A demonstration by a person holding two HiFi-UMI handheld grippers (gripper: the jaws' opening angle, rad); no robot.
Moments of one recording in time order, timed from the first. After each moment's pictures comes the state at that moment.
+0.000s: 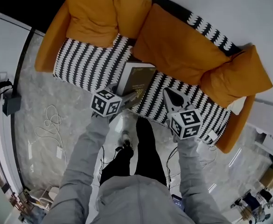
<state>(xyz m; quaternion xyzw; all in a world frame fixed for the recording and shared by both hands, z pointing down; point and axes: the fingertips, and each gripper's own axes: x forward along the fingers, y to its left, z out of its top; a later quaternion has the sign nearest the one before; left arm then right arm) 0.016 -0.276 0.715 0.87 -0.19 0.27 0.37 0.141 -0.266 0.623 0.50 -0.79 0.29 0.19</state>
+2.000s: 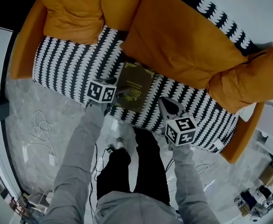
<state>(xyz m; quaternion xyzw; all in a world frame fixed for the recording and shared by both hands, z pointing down) 0.016 -0.320 0.931 0.80 -0.20 0.34 0.45 0.155 -0.253 0.812 0.50 -0.75 0.37 0.21</state>
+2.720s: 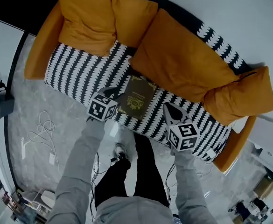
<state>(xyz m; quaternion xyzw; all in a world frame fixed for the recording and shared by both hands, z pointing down) -0.021 -0.355 0.821 0.83 -0.27 0.35 0.33 0.158 -0.300 0.724 0.50 -0.76 0.33 0.23</state>
